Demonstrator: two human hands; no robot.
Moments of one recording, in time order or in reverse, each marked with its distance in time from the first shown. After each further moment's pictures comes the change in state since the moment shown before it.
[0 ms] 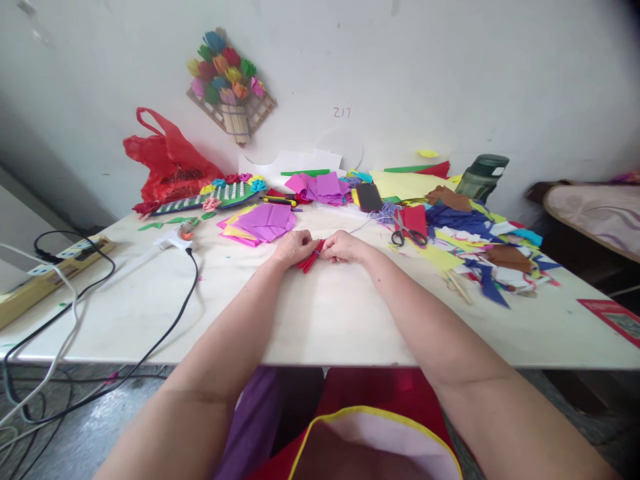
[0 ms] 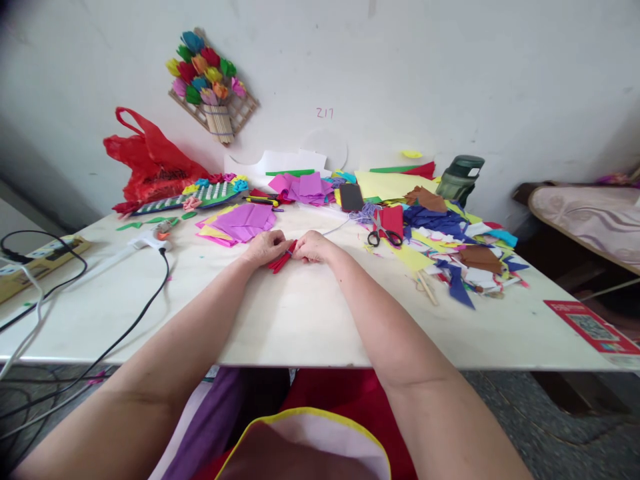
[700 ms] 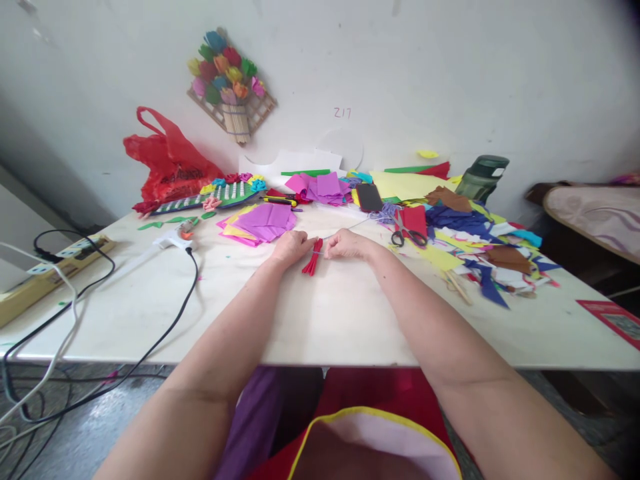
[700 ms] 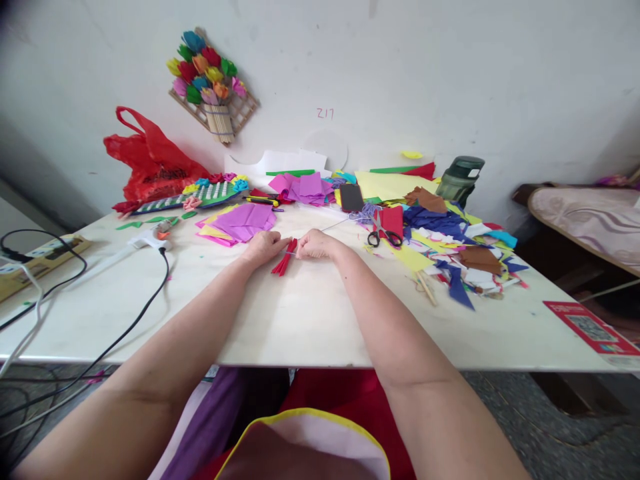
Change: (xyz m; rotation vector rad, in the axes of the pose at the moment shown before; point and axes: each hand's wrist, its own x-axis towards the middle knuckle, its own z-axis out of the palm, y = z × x) left_hand 0.004 -0.007 0.004 0.054 0.040 -0.047; right_hand 0.004 0.009 -0.012 0.019 -0.060 -0.136
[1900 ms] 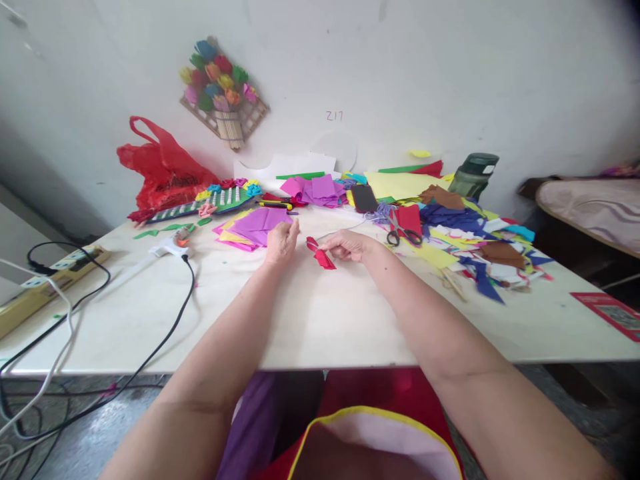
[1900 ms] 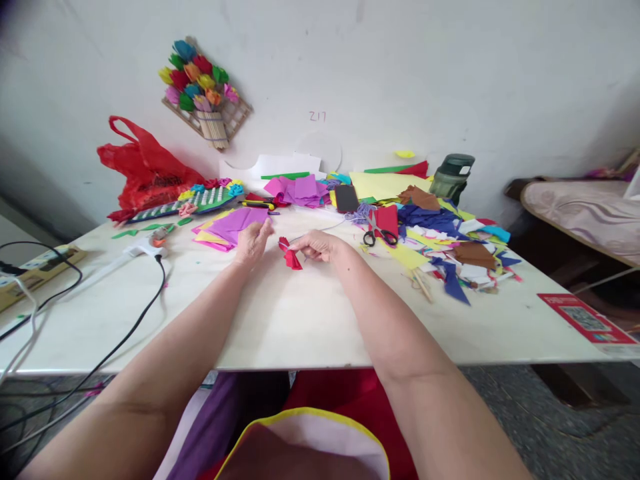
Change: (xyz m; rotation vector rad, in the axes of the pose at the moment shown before) left_hand -0.001 0.000 -0.008 -0.314 0.315 -0.077; right_hand -0.006 0.000 -0.009 0.496 -0.212 0.105
